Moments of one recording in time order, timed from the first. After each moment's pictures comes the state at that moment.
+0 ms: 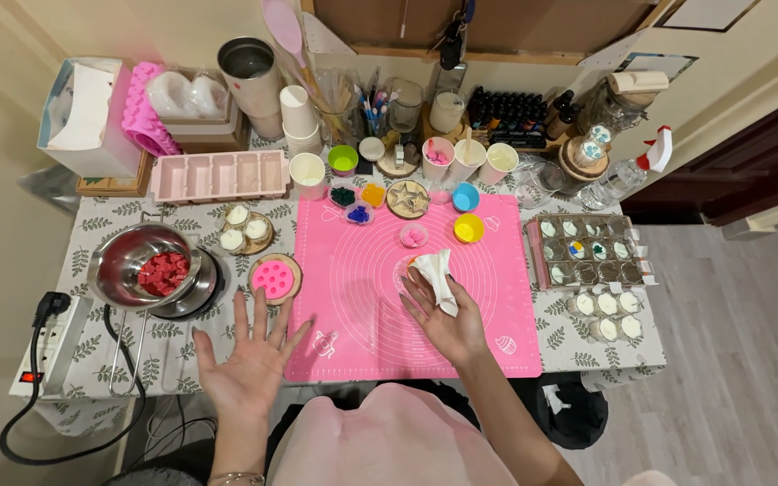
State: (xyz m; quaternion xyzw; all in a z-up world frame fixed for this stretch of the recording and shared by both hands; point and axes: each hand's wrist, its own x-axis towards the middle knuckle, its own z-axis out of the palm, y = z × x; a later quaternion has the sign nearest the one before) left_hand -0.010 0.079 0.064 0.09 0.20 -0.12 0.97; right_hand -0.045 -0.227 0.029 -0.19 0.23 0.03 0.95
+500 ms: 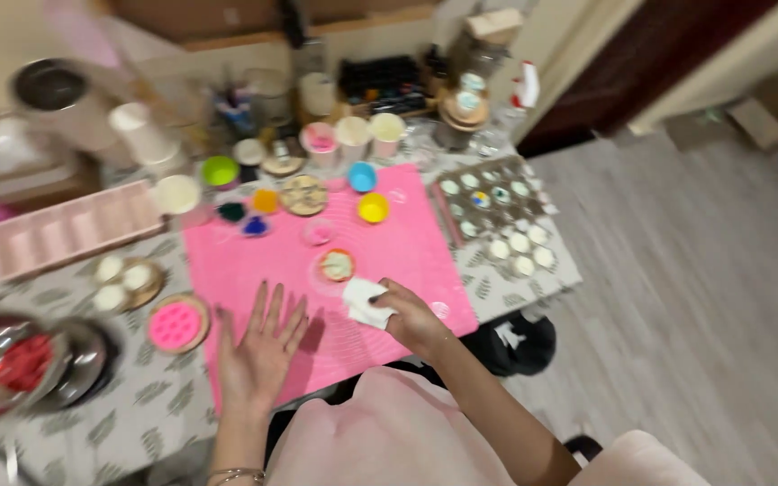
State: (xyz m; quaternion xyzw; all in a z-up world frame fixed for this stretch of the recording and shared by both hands) left_hand 0.005 -0.034 0.041 0.26 0.17 -0.33 0.89; right_hand -0.094 -0.279 -0.013 -0.32 0.22 0.03 0.92
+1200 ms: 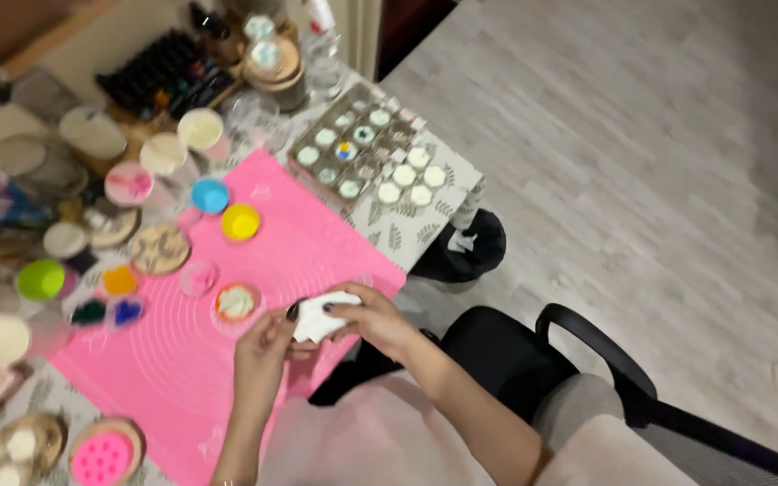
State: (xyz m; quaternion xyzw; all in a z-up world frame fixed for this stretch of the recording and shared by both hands) left_hand -0.007 -0.134 -0.002 0.67 -0.12 -0.48 0.55; right_hand -0.167 -0.281 -0.017 -0.34 0.31 -0.11 0.88
